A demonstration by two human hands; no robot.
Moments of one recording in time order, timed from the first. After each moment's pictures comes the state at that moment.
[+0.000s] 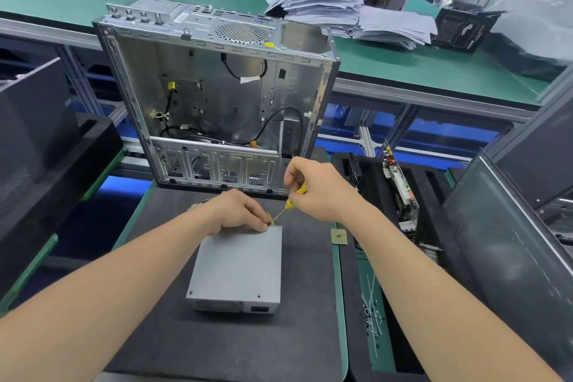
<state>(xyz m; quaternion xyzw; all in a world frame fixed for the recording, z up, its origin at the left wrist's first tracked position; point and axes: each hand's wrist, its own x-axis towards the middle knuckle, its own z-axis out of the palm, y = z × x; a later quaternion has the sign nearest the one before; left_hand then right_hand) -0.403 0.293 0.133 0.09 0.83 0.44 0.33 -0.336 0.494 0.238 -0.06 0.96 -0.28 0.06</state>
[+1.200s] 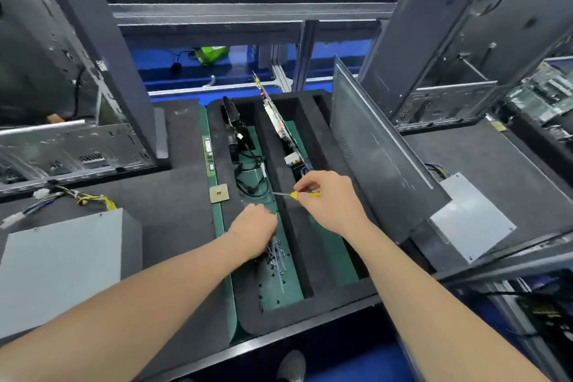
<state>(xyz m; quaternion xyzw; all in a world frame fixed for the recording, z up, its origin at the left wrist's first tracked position) -0.275 0.574 0.044 0.51 0.84 -0.15 0.13 -0.184 0.725 0.131 0.24 0.90 -0.36 -0.03</state>
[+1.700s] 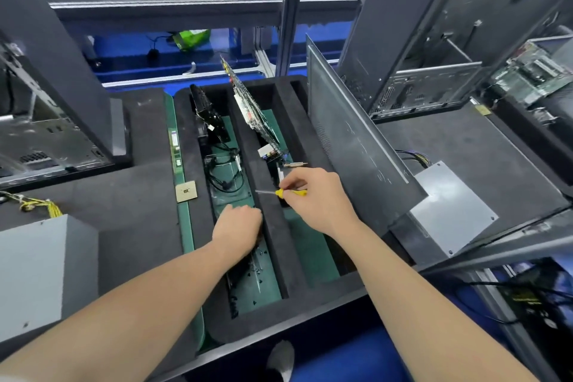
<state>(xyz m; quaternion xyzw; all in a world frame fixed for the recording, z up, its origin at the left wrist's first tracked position) -0.263 0.608 0.007 0.41 0.90 -0.08 0.15 -0.170 0.755 0.116 0.24 0.89 -0.38 -0.03</state>
